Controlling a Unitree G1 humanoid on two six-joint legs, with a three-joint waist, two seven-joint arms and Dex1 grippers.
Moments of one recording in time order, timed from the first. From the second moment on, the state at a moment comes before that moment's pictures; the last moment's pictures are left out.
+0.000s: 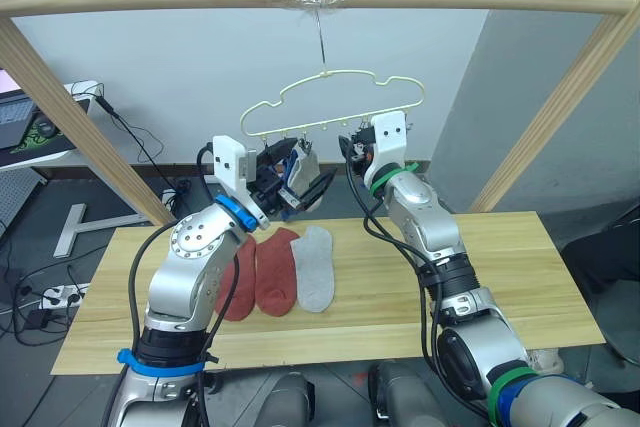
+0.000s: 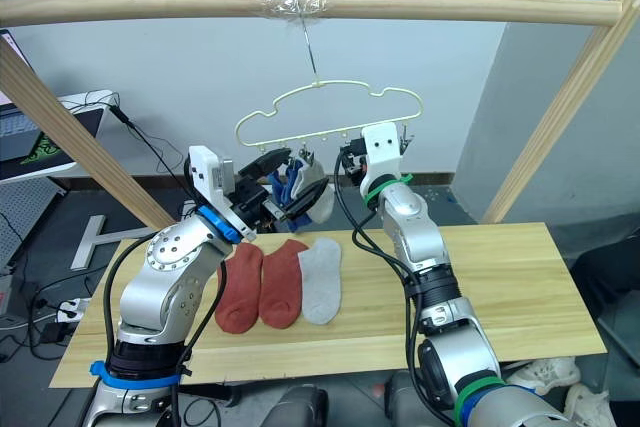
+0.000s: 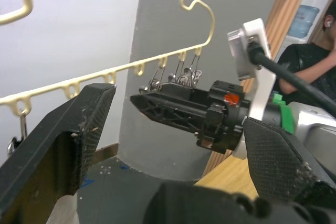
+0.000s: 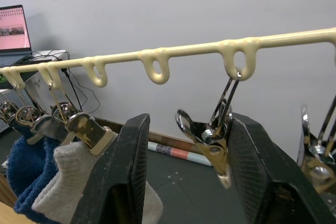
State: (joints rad) left arm -0.36 0.36 0.02 -0.26 -0.37 0.32 -0.56; right arm -0.78 0.06 0.03 0.38 0.08 0.26 0.17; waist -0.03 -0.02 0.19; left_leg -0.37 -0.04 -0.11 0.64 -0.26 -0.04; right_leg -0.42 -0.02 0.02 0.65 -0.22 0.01
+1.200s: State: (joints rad) left arm -0.37 0.35 0.02 -0.26 -0.38 0.32 -0.55; right arm -0.81 0.07 0.01 0.42 0.10 0.24 0.15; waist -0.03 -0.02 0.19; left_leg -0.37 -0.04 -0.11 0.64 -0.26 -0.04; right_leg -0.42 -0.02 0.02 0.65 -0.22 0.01
